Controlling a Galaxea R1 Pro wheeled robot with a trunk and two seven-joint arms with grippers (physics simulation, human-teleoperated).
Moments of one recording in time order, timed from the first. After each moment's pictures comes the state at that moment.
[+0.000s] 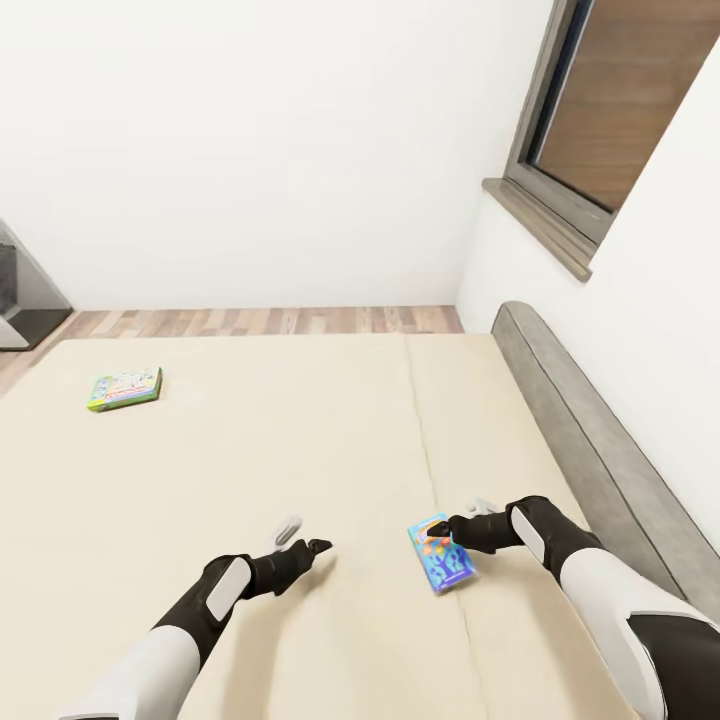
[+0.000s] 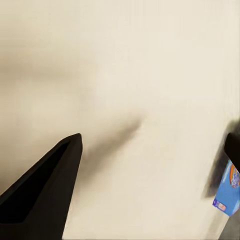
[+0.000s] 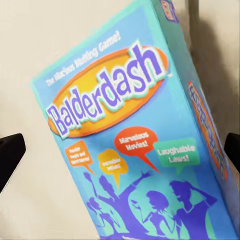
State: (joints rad) left arm -0.67 -0.06 0.07 -0.45 0.60 0.56 -0.26; right arm -0.90 -0.12 0.01 -0.30 -0.13 0.73 0.58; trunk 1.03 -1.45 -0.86
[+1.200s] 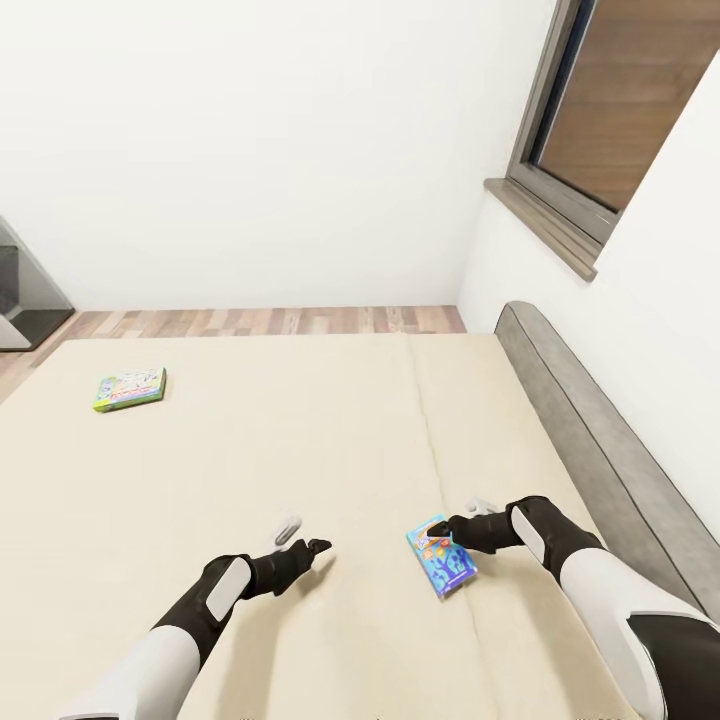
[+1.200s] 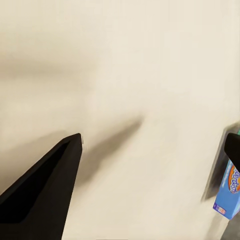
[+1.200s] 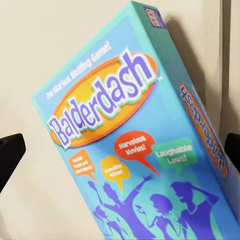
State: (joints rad) left arm -0.67 -0.06 0.07 -0.45 0.60 0.56 -0.26; right arm -0.90 -0.12 0.01 -0.30 -0.13 0.73 0.58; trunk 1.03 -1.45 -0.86
